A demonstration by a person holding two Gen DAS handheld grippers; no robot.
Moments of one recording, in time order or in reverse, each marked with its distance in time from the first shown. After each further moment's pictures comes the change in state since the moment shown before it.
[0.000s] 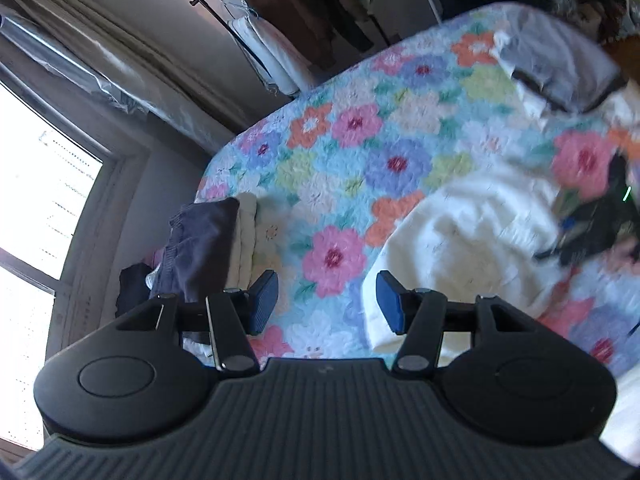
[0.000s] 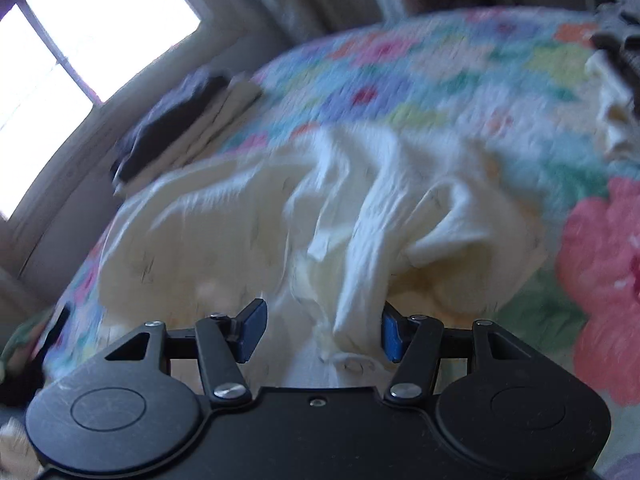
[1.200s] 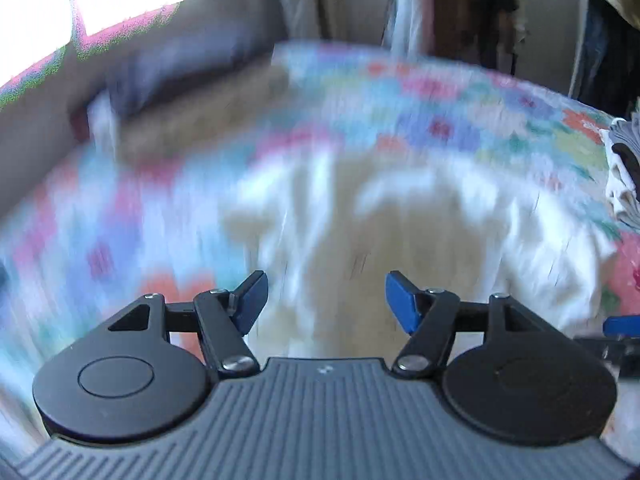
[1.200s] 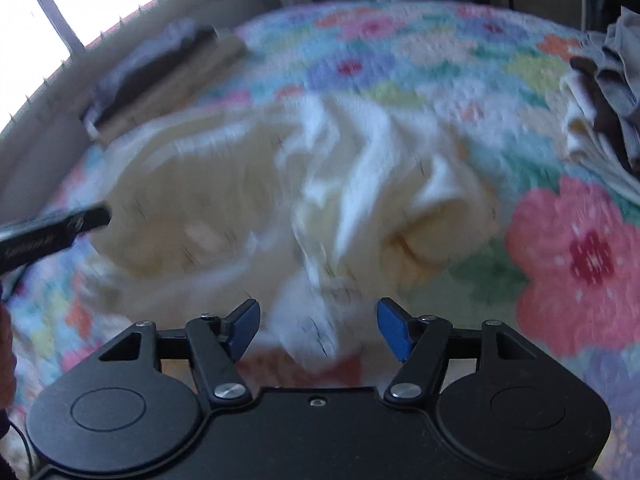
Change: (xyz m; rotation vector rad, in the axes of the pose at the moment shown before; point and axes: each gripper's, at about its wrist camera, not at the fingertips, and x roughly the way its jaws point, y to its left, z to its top) left arm 0.209 -0.140 -0.212 -0.832 -0.011 0.013; right arm -0.021 0.030 -0.012 -0.069 0.141 -0.244
